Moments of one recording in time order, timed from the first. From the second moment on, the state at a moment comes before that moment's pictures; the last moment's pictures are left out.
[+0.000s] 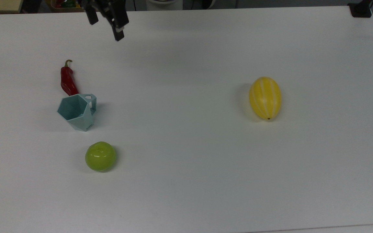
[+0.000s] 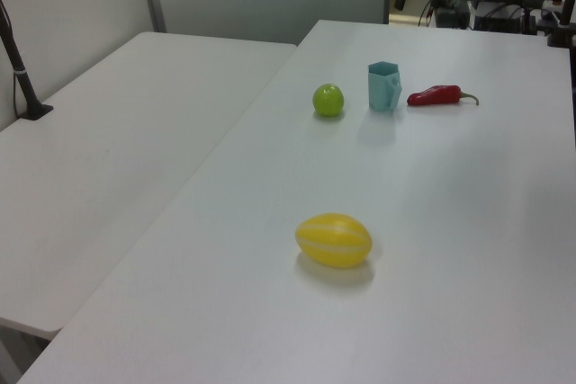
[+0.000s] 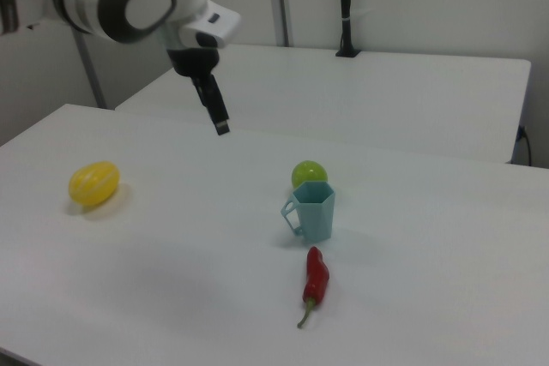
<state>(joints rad) 0.06 0.06 -0.18 -1.63 0.09 1.90 0.54</state>
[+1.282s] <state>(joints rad) 0.06 0.26 -0.24 -1.85 -0.04 2.34 0.56</state>
